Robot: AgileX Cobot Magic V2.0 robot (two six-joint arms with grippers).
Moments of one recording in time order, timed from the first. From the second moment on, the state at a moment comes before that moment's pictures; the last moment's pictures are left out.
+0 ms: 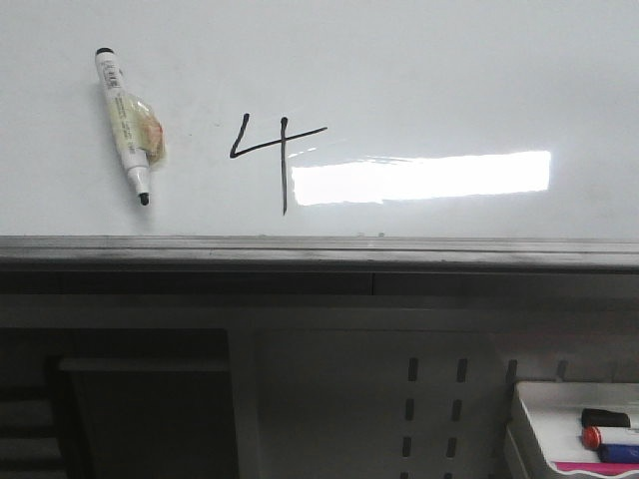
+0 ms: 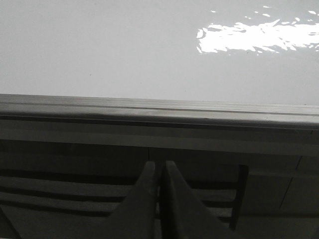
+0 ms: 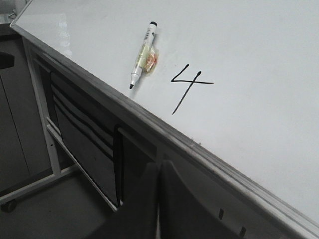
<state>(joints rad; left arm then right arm) 0.06 -0.01 0.00 0.02 0.34 -0.01 0.72 0.29 -0.20 0.24 0.12 -0.36</state>
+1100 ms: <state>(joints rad) 0.06 -0.01 0.00 0.02 0.34 -0.01 0.59 0.29 -0.19 -0.06 0.05 -0.02</state>
